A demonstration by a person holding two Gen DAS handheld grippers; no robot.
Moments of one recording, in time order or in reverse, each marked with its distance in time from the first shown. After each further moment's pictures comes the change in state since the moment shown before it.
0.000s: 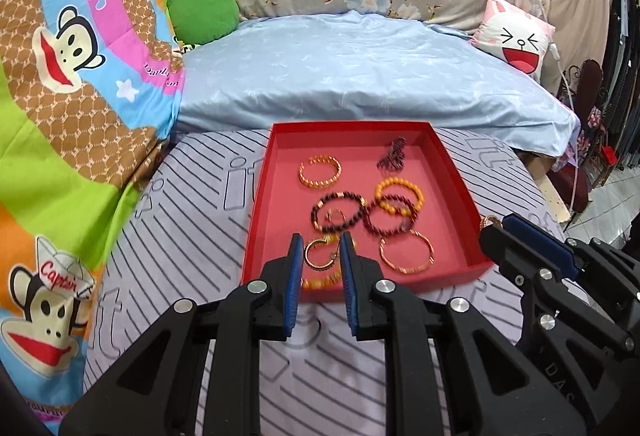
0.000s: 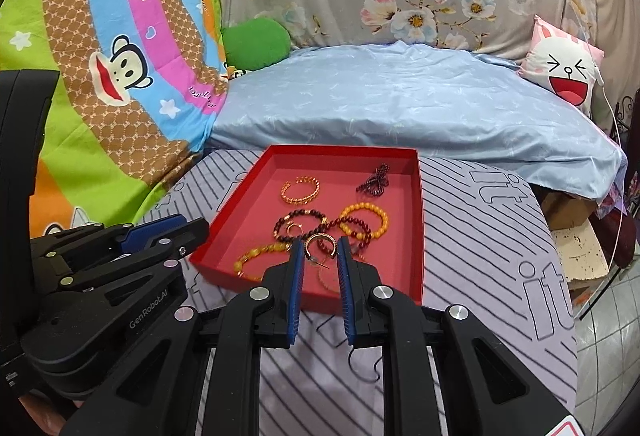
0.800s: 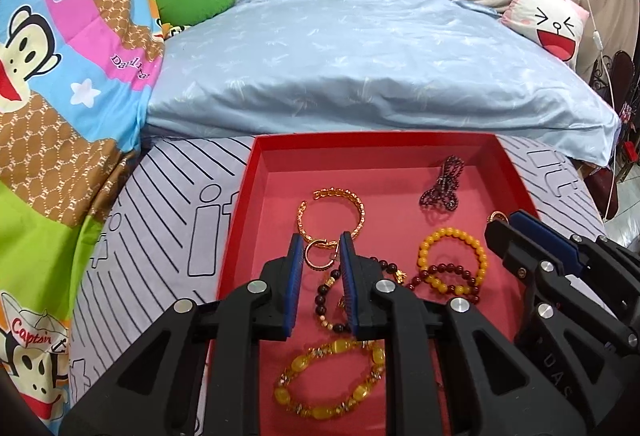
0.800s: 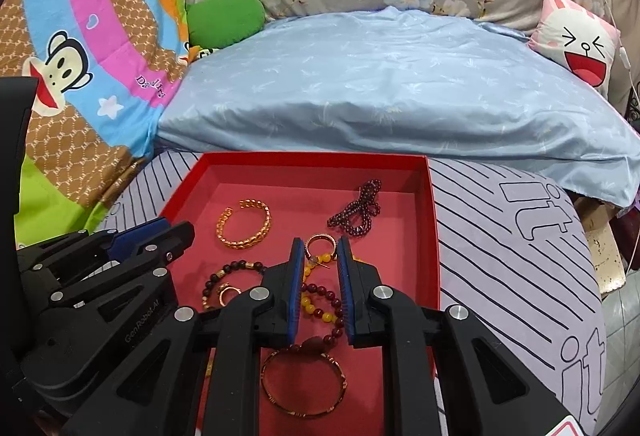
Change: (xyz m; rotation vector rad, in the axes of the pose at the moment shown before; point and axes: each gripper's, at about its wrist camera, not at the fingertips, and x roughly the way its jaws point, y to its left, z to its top) left arm 0.132 -0.003 0.055 0.006 0.090 0.049; right arm 0.134 -0.036 0.044 0.043 0.107 -0.024
